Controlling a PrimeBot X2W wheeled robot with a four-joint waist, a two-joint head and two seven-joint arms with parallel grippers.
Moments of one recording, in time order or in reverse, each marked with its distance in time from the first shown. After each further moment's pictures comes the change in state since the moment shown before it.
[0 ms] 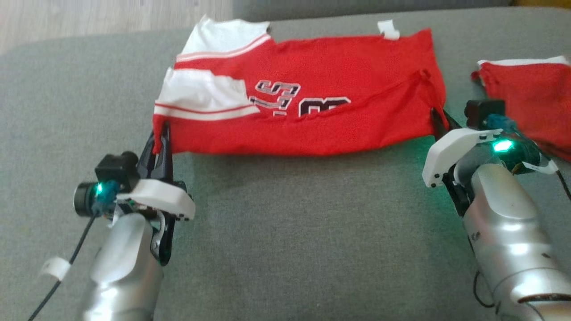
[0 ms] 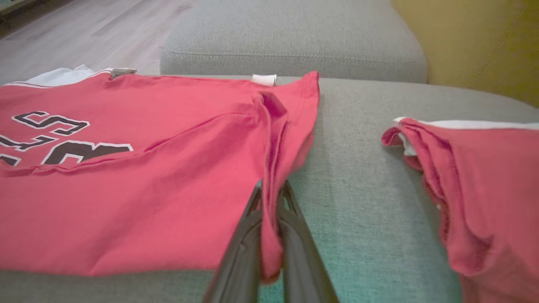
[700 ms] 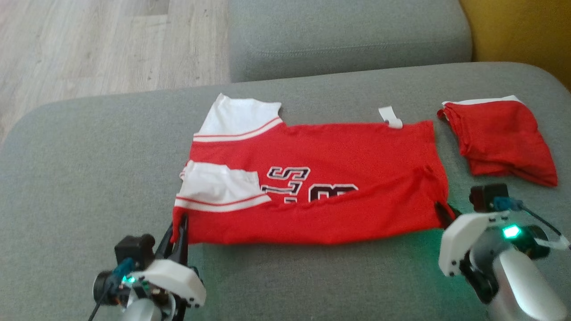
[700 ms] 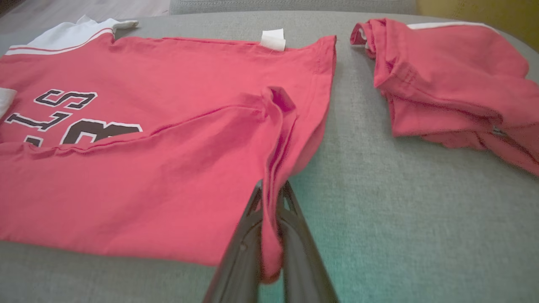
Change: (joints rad) left arm 0.353 0.004 -0.030 -0.195 -0.070 0.012 0.147; right arm 0.480 -0.114 0.177 -0.477 0.268 0.000 0.302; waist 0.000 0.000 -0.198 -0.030
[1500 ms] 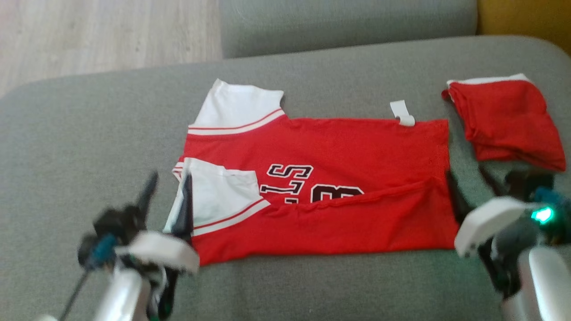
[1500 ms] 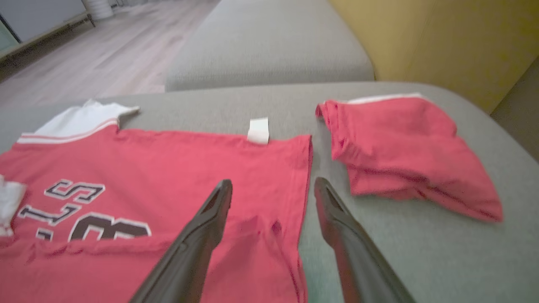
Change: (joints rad) left arm 0.034 0.047 -0.009 -0.267 -0.014 0.039 0.053; right arm 0.159 0.065 -0.159 -0.427 -0.039 0.000 0.076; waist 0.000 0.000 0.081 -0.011
